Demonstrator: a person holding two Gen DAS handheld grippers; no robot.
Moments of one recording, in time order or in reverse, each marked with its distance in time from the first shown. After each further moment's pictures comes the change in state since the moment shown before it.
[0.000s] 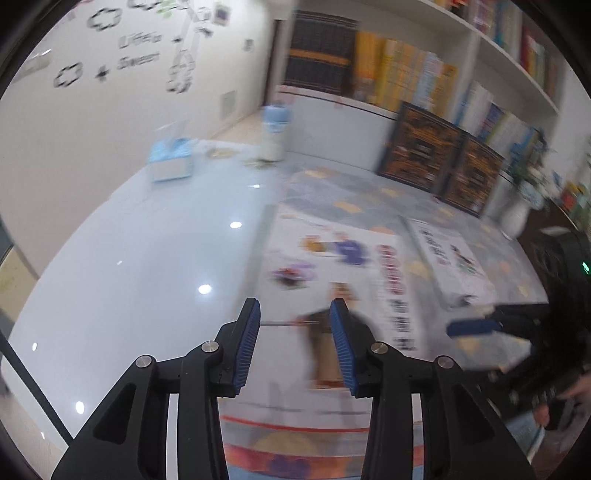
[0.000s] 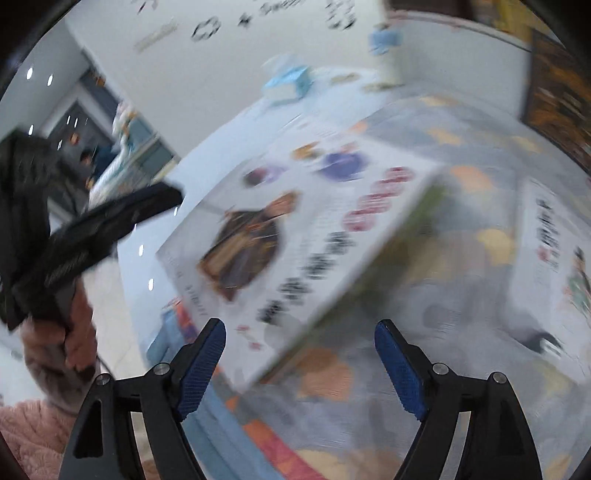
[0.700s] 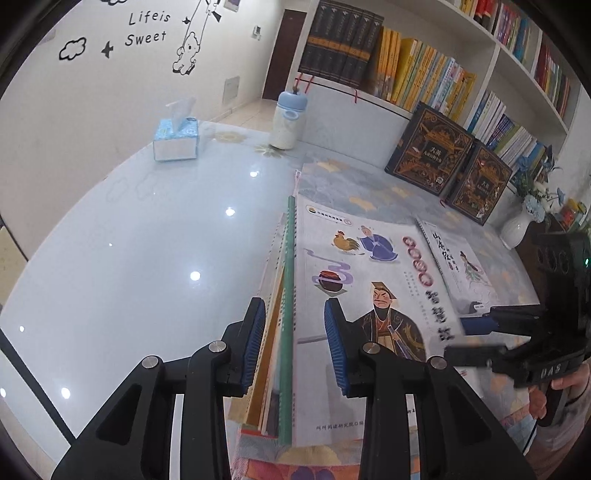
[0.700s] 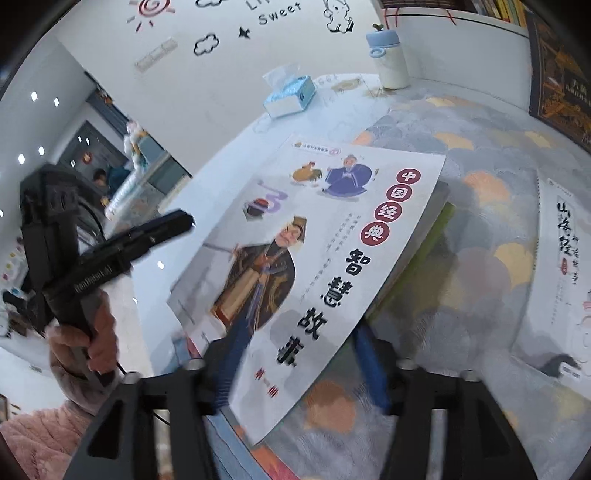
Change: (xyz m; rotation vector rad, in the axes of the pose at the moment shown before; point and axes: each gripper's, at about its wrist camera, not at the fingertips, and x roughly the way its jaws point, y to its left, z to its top) left arm 0.016 0.058 -0.001 -0.101 0.029 -0.020; right arm 0.028 0.007 0.027 0.004 0.011 0.062
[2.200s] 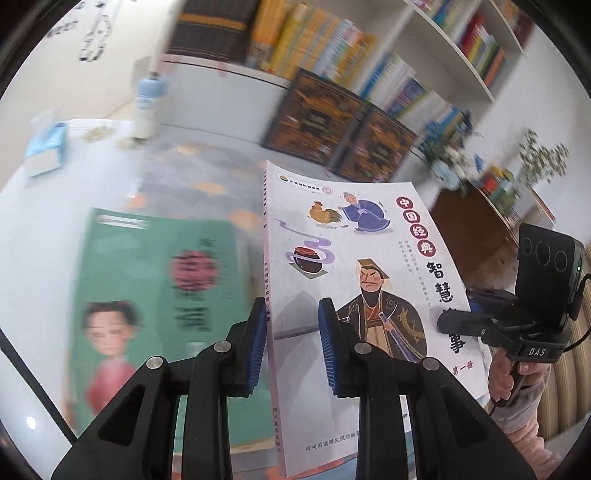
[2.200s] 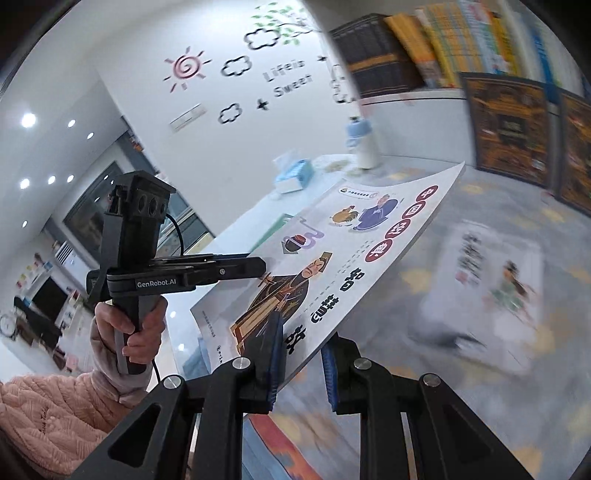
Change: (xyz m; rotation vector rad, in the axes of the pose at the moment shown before) left arm 0.010 -0.124 0.023 0.094 0.118 -0.326; right arm -0.160 -0.049 -0.067 -0.049 -0.293 0.096
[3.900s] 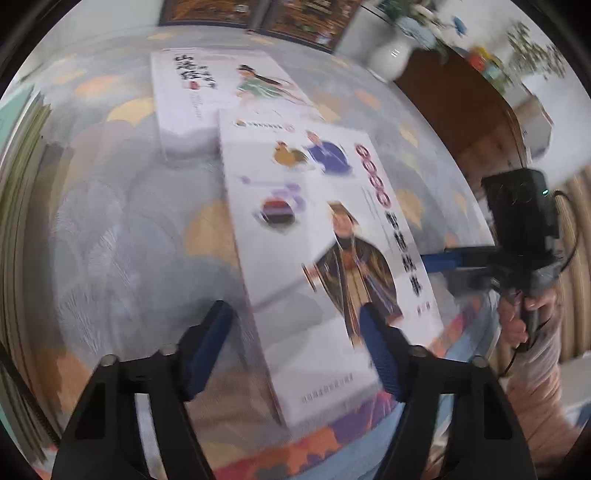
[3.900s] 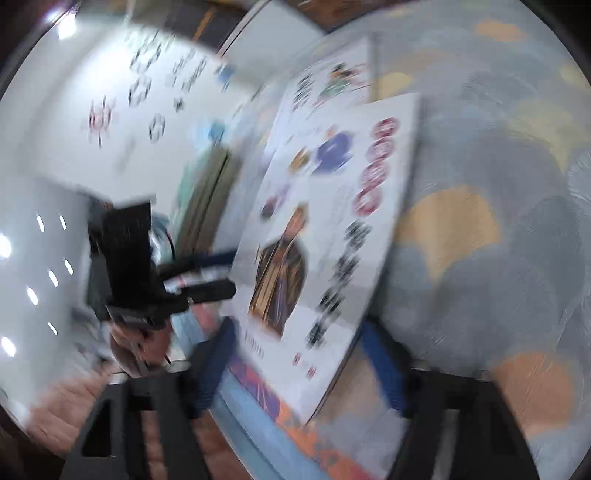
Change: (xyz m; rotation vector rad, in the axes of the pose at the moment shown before) left arm 0.158 -0.105 -0.084 0.153 0.406 -0.087; right arm -0.058 -0.185 -0.173 0.561 0.127 0.103
